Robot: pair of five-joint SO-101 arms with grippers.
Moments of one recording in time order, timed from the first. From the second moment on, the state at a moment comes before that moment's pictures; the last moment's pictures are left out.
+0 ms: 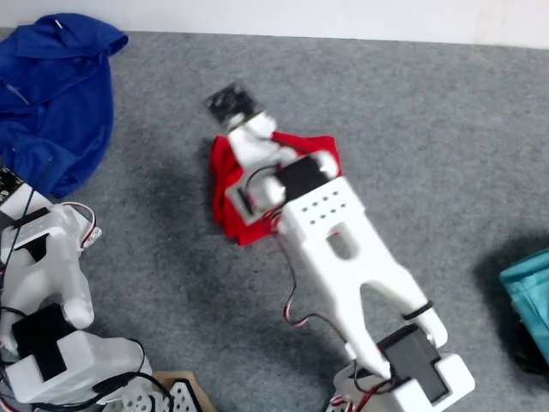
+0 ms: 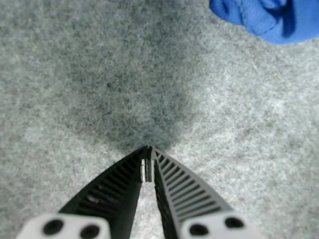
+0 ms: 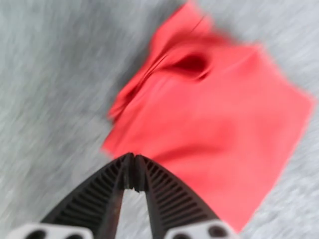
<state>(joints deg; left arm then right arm) -37.1 -3.7 43.5 40.9 23.9 -33.8 -8.3 6.3 66.4 9.2</state>
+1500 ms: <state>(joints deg) -36.4 -3.7 44.4 37.8 23.8 -24.9 4.4 -21.3 79.0 11.5</state>
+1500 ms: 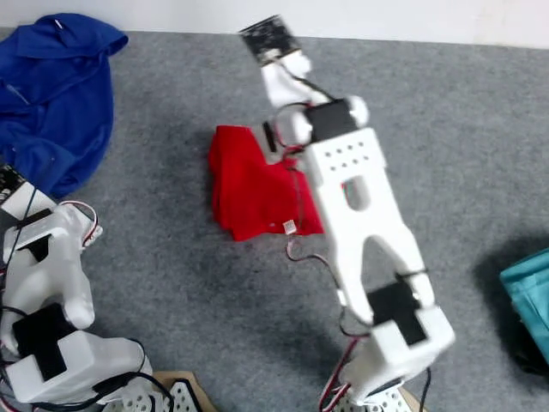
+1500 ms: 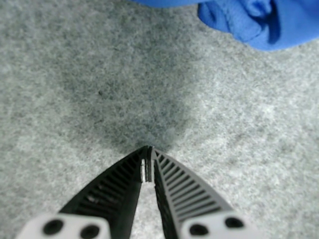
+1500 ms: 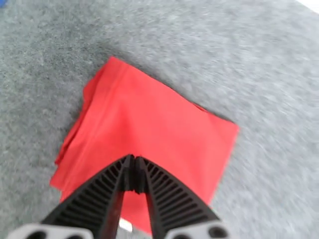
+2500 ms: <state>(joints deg) -6.0 -3.7 25.9 49.7 29.1 -12.3 -40.1 69.1 13.8 2.1</state>
